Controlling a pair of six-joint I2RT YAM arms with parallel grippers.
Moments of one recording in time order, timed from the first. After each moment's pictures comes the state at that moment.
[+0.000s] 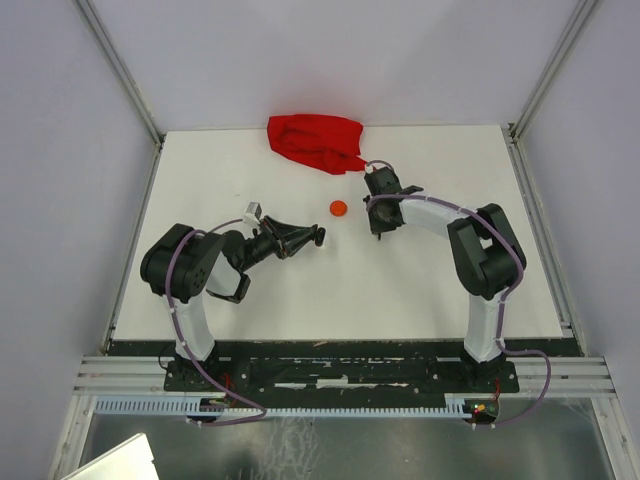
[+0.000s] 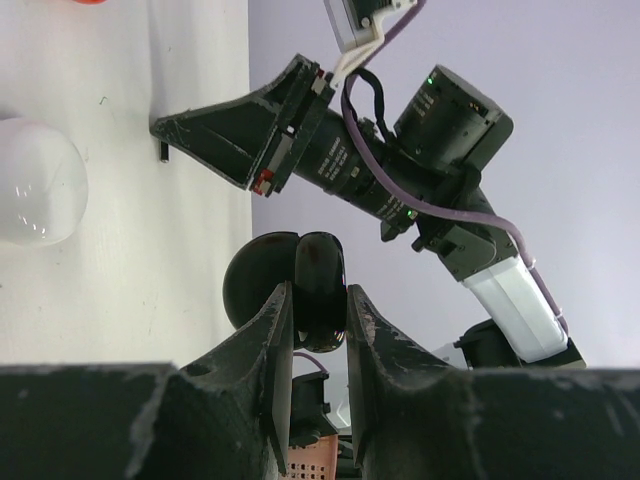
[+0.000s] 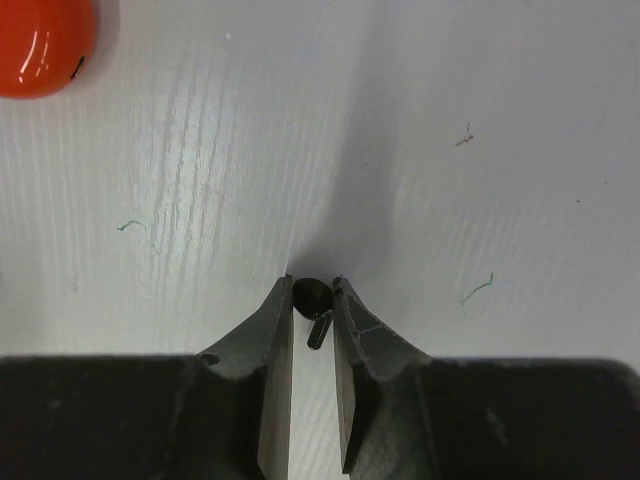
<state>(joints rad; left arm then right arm) -0.30 1.90 0.41 1.53 0.63 -1.58 0.48 2.00 1.36 -0.43 0.14 0.27</state>
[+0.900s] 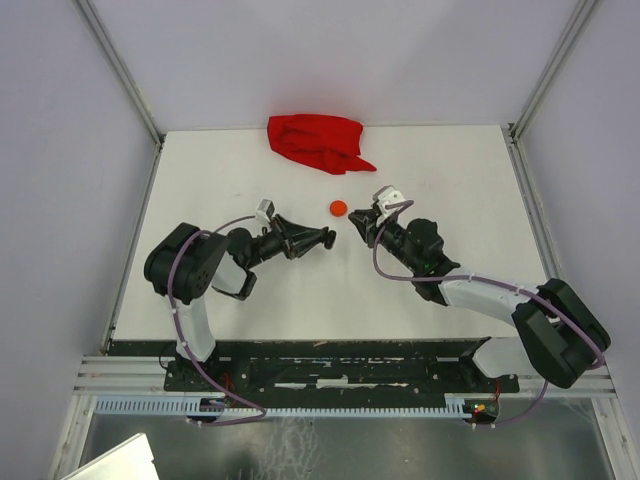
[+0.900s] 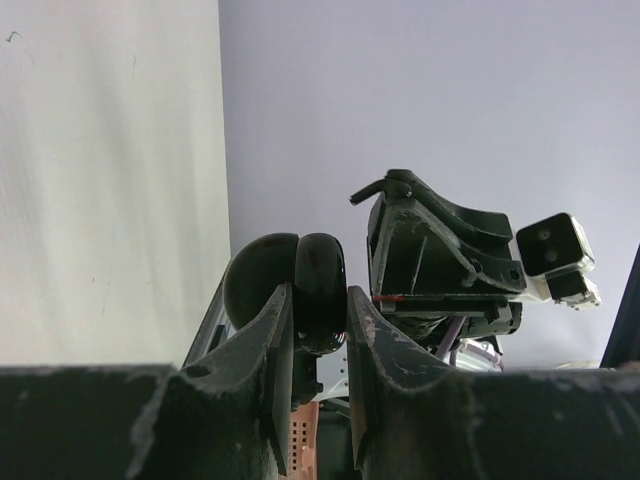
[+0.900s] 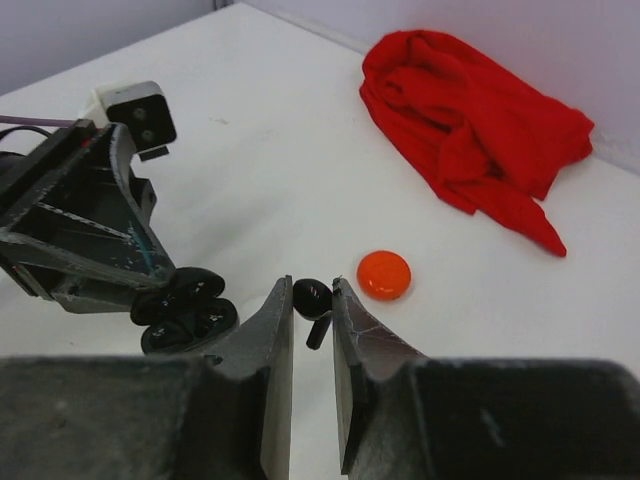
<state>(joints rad) -0.36 1.90 0.45 1.53 0.69 -1.64 0.65 1.35 0.57 0.75 -0.05 -0.02</state>
